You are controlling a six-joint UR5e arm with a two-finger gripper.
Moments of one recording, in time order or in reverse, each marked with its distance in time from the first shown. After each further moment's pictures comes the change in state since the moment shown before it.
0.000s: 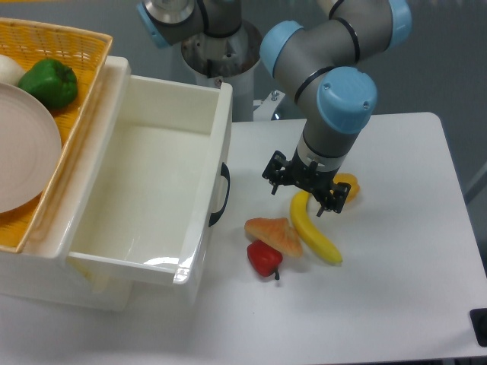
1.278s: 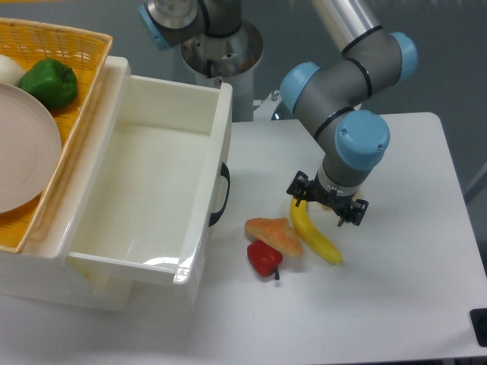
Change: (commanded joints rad) arm 0.032 -0.117 -0.077 0.144 0.092 0.020
